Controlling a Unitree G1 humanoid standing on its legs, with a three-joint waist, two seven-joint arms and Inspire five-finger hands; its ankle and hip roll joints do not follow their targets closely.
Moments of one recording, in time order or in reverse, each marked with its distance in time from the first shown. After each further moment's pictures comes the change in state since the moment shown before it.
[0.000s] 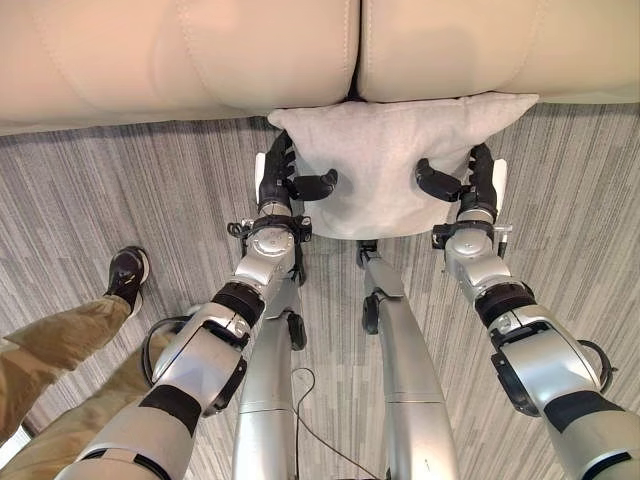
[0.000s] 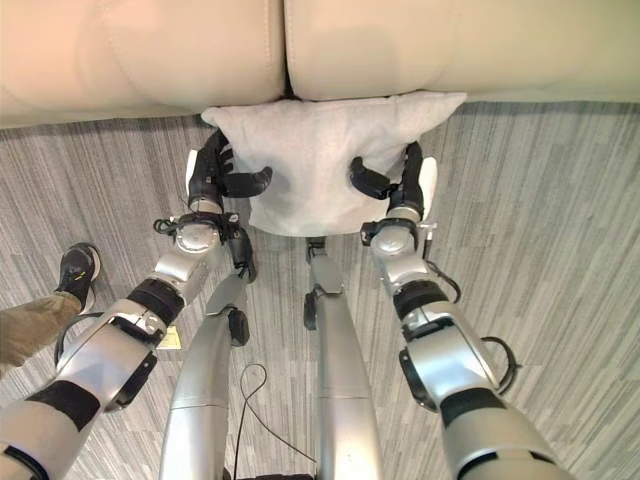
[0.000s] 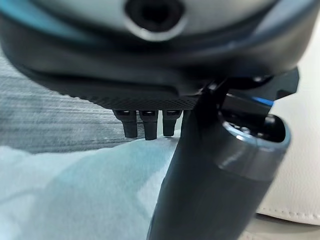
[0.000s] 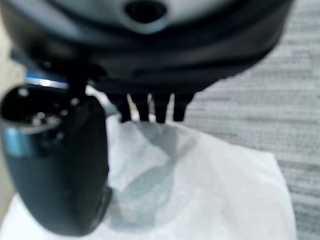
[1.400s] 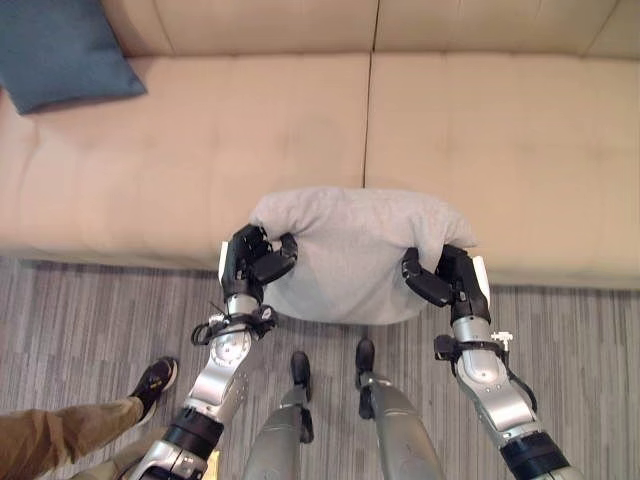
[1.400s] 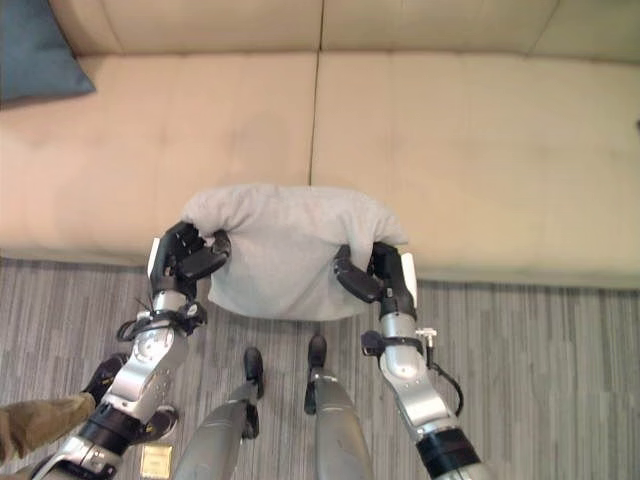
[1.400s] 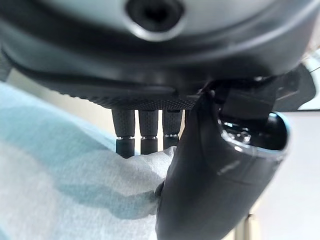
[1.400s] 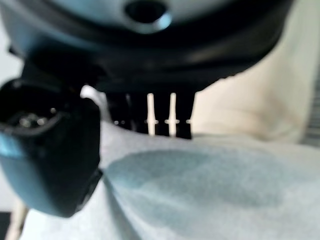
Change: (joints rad) left arm 0.822 0.120 0.136 -0.743 0.064 -0.069 -0.064; right arm 0.893 -0.021 -0.141 -0.830 -0.222 -0.080 0.179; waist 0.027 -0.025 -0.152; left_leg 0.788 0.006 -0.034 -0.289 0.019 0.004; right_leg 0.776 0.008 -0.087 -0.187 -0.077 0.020
